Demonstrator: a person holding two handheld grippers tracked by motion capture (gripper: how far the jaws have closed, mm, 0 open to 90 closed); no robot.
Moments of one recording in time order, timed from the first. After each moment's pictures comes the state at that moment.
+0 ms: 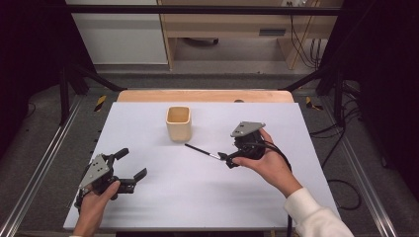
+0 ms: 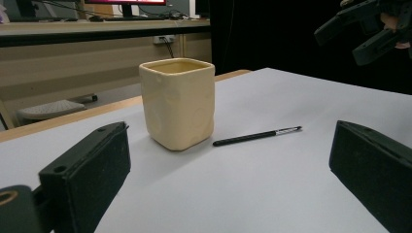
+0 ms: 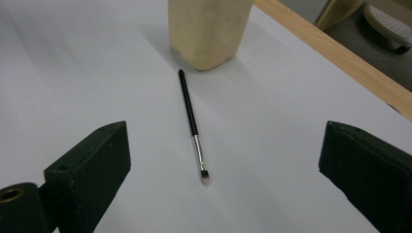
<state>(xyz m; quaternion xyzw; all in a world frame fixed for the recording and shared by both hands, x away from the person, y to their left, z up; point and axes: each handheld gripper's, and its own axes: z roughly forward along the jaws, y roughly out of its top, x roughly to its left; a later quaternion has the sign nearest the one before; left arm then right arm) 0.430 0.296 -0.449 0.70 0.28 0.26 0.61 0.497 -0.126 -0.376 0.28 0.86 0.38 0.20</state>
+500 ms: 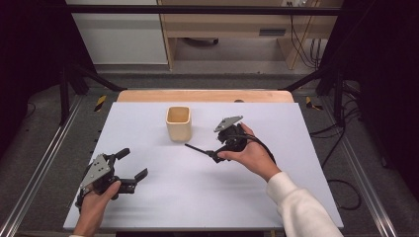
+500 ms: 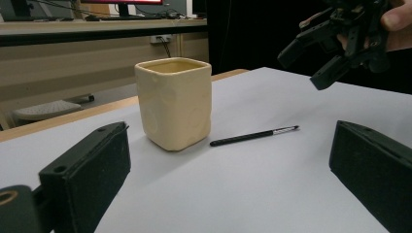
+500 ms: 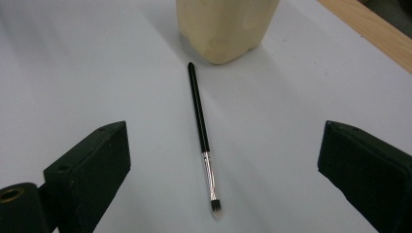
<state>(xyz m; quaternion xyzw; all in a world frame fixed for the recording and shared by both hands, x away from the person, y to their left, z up) 0.431 0.294 -0.450 0.70 0.28 0.26 0.61 0.535 -0.088 -0.399 0.27 0.88 0.35 0.16</state>
